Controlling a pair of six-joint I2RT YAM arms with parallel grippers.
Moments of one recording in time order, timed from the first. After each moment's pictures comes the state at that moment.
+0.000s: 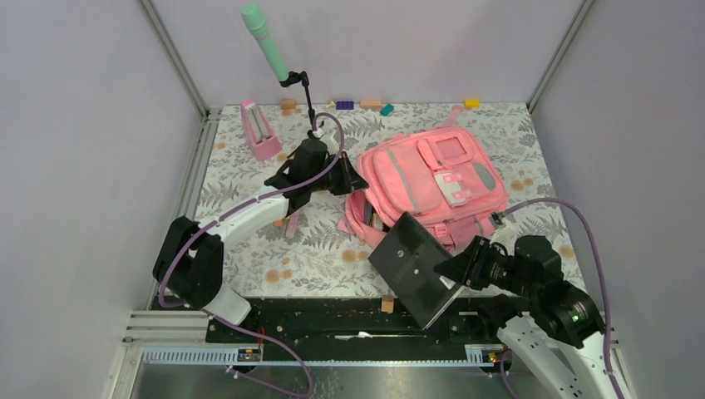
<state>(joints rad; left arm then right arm) -0.56 1.53 1.04 -0.02 0.34 -0.70 0.49 0.30 0.78 -0.99 -0.33 0.85</state>
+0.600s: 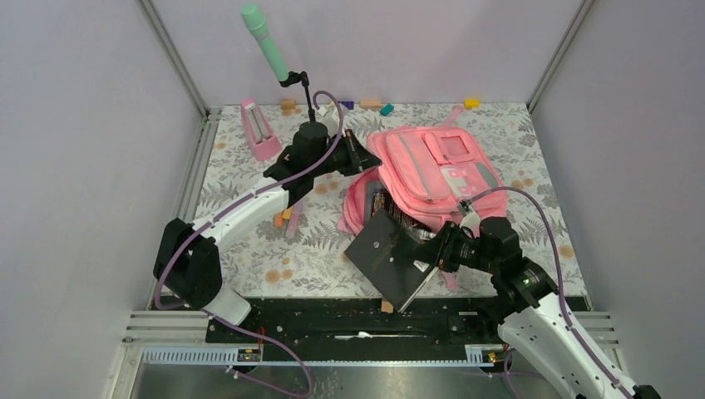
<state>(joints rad) -0.58 1.53 1.19 0.05 0.37 -0.79 0.50 0.50 0.52 -0.50 -0.51 1.00</state>
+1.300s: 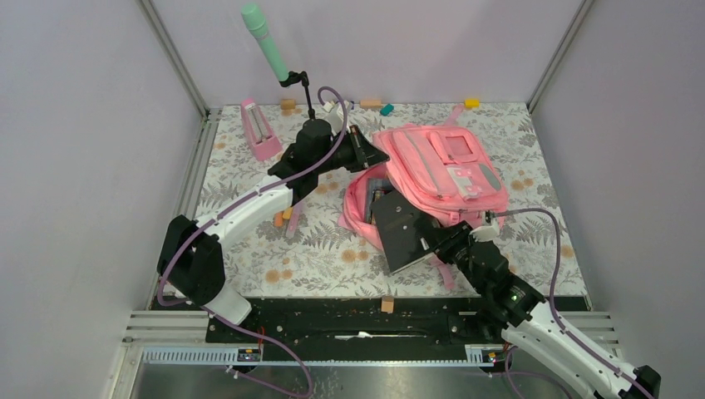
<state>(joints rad) -0.61 1.56 1.23 0.11 0.39 -0.82 0.74 0.37 0.24 -0.14 0.29 1.14</state>
